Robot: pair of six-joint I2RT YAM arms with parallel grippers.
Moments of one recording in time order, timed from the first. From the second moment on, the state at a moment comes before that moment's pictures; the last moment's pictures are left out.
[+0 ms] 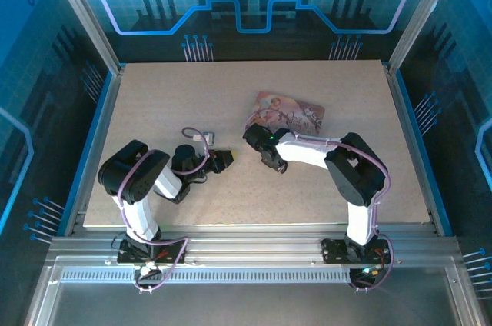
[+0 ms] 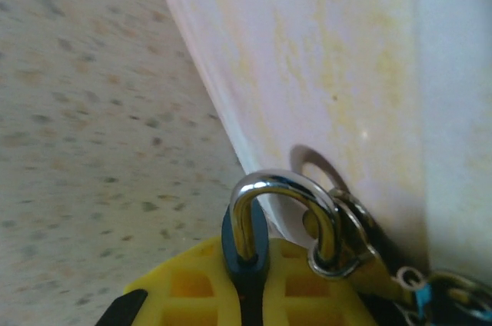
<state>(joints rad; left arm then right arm) -0.36 1.82 0.32 1.21 0.47 -0.68 0.77 1.91 1.21 -0.70 0.58 -0.10</state>
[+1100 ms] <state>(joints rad) -0.34 1.51 0.37 0.82 0.46 -0.58 0.86 1.99 1.41 -0.79 0.60 -0.30</state>
